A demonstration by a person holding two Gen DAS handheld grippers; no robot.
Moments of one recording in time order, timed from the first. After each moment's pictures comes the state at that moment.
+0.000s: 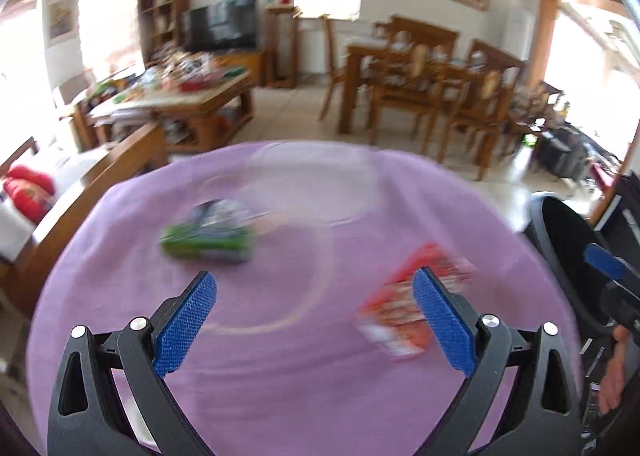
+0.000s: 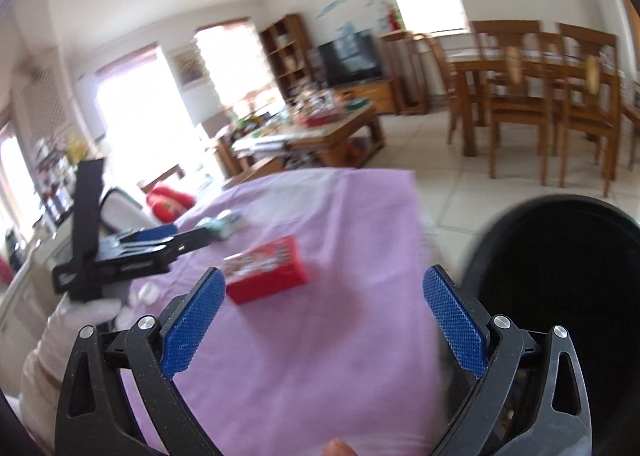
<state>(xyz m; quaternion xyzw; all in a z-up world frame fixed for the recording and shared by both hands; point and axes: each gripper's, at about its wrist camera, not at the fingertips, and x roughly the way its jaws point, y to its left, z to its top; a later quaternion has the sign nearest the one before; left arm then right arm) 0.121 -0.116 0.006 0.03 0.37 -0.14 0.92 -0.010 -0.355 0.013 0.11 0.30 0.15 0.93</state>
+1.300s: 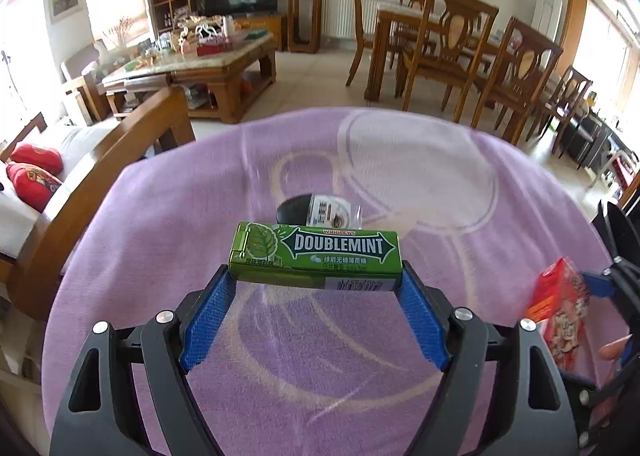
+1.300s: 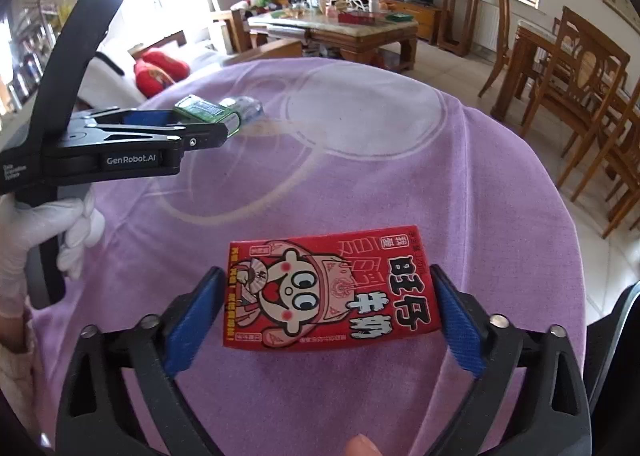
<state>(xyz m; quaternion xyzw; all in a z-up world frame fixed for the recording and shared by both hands) 0.183 -0.064 -0.022 0.04 0.41 -0.13 0.90 0.119 -0.225 -0.048 -0.04 0.45 0.16 0.88</state>
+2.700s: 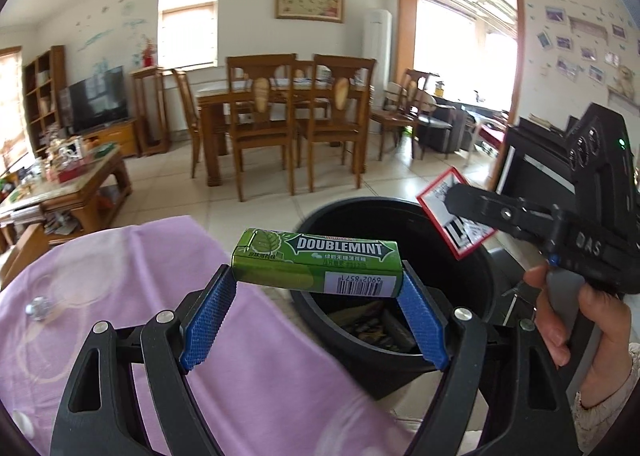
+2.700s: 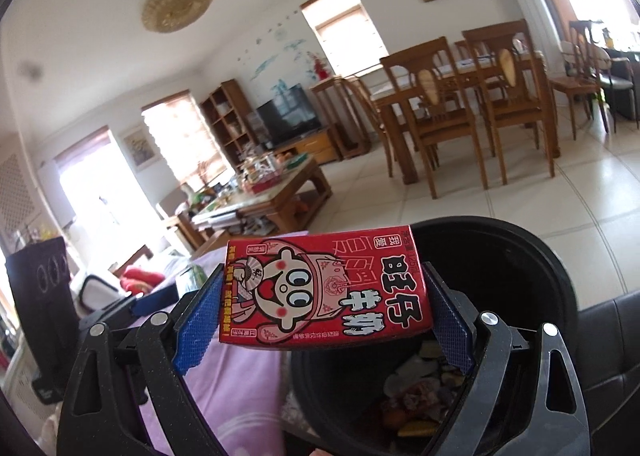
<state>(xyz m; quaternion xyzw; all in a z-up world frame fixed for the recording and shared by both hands) 0.013 -0.319 0.034 0.10 0.26 -0.38 0.88 -0.135 -0.572 0.043 0.23 0.21 0.01 0.95</state>
